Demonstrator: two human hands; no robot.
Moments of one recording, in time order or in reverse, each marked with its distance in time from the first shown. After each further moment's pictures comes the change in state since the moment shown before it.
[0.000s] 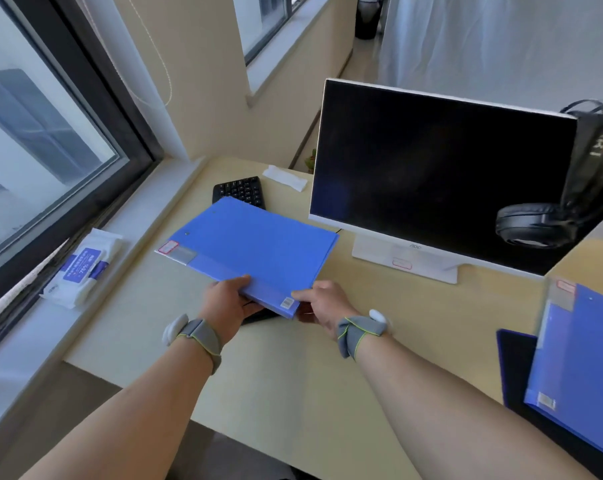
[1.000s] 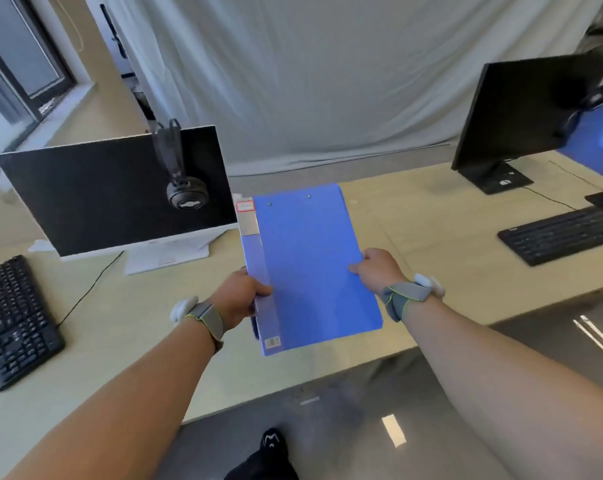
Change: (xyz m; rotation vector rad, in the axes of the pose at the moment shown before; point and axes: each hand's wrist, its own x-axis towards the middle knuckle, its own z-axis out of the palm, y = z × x) left_hand -0.335 -0.258 0.316 0.839 -0.700 0.038; right_hand -0.421 0.175 -0.461 -0.239 0.872 -0.118
